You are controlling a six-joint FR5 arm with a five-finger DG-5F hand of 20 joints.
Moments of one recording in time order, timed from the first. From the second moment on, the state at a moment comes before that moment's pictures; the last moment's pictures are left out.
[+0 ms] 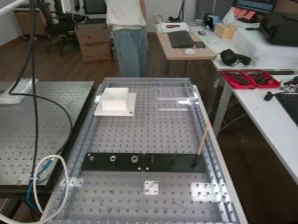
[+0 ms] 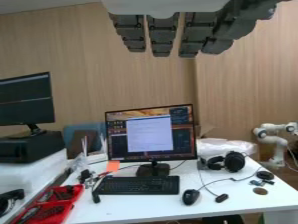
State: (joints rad) arm 1.56 -1.58 -1.56 -3.15 -1.60 -0.69
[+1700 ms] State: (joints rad) arm 1.55 -1.59 -1.58 -3.14 -1.59 -0.67
